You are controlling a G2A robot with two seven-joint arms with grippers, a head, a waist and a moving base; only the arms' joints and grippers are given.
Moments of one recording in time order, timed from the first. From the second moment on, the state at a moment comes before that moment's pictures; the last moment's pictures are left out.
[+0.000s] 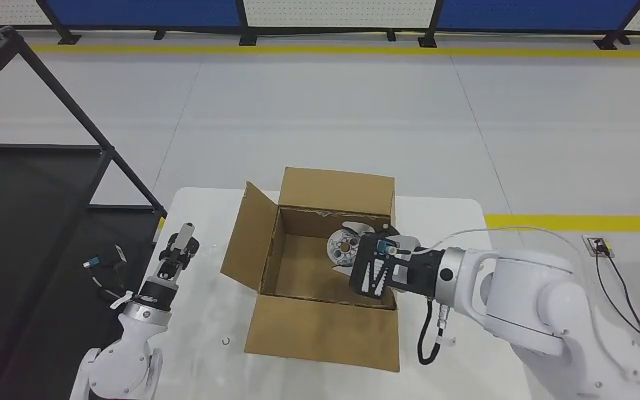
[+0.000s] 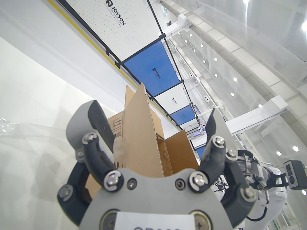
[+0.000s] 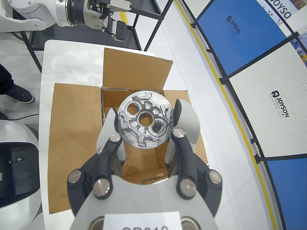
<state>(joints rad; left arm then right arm) 1.28 -1.27 -1.68 -1.68 0.13 -0.31 -0.25 -0.65 -0.96 1.04 -2.04 -0.94 -0.59 0.71</state>
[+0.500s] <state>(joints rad) 1.28 -1.27 -1.68 -1.68 0.13 -0.31 -0.25 -0.63 -0.98 0.97 -1.98 -0.94 -0.57 0.72</state>
